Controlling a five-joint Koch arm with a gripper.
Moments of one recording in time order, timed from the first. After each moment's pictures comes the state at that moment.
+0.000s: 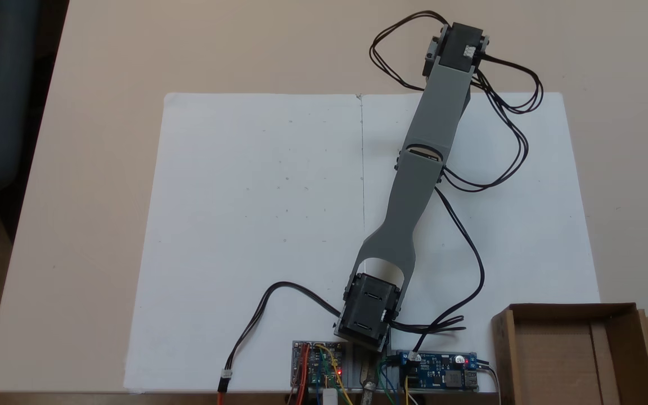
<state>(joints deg) 20.0 33.9 10.5 82.7 -18.2</state>
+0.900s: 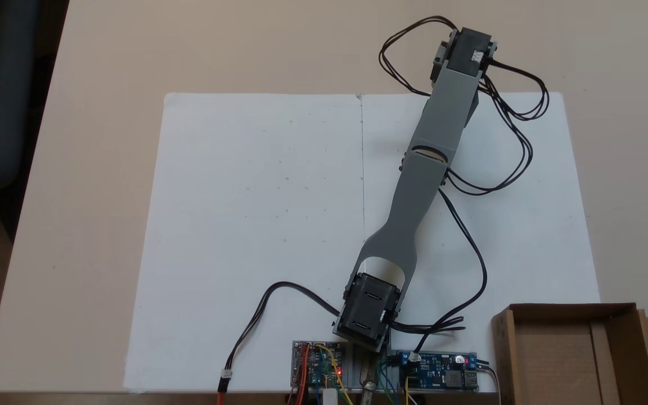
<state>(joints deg) 22.1 31.7 10.0 82.4 -23.1</state>
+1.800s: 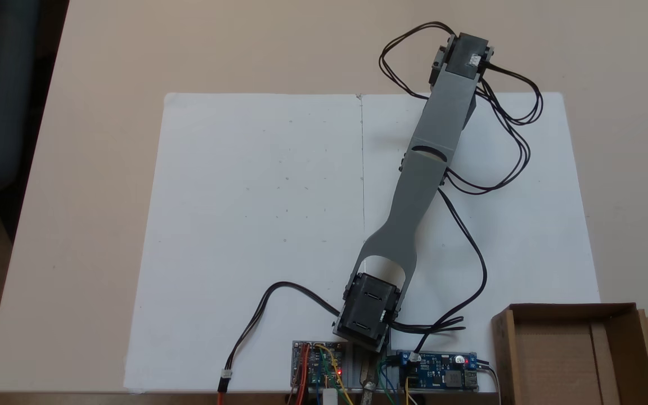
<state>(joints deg) 21.5 28.6 9.9 78.8 -23.3</state>
